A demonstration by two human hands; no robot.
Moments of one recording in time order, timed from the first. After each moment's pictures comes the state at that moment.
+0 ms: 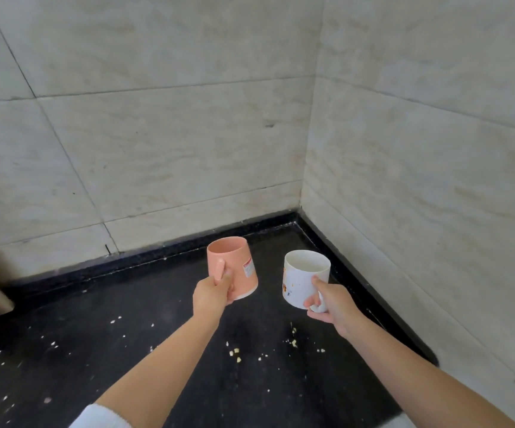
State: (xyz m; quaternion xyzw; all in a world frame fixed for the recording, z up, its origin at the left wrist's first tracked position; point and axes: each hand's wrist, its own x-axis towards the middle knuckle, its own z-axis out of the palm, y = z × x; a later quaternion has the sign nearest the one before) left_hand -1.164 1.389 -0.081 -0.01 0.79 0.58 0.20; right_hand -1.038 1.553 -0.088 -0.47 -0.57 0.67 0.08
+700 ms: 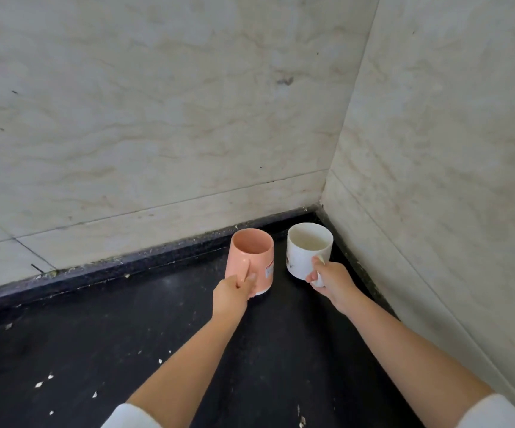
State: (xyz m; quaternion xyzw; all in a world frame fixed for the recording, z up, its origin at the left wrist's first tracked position) left_hand -1.298 1.535 -0.178 0.02 0.85 0.47 0.26; right_hand -1.223 1.700 -0.178 -0.49 -0.61 0.62 0.04
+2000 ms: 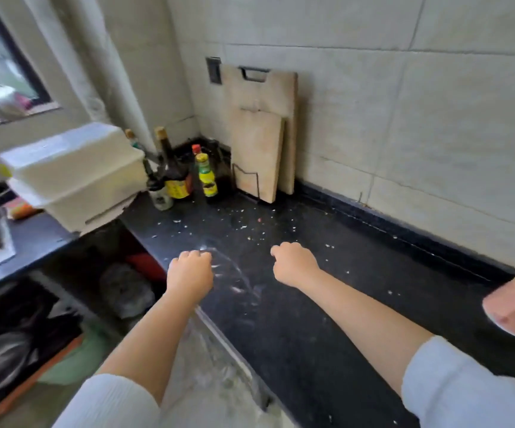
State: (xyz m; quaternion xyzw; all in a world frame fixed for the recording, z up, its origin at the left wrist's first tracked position) left_hand -1.049 1.109 -0.062 -0.25 0.97 -0.06 0.02; right_hand -1.156 1.271 -0.063 0.34 -0.93 0.07 -0.12
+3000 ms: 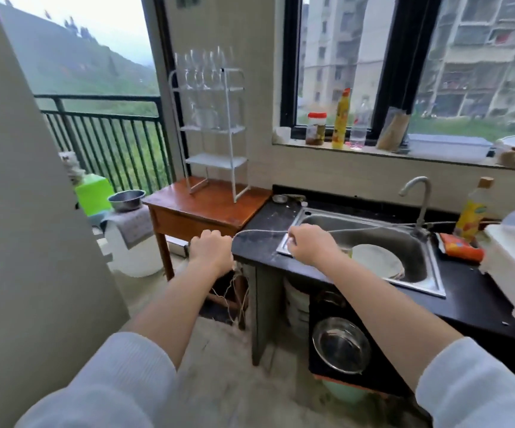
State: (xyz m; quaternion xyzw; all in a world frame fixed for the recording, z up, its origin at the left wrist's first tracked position) left_hand -0.390 0.688 0.029 -0.73 0.67 -0.09 0.01; right_hand -0.574 0.649 0.036 0.81 -0.58 0.09 -0.03
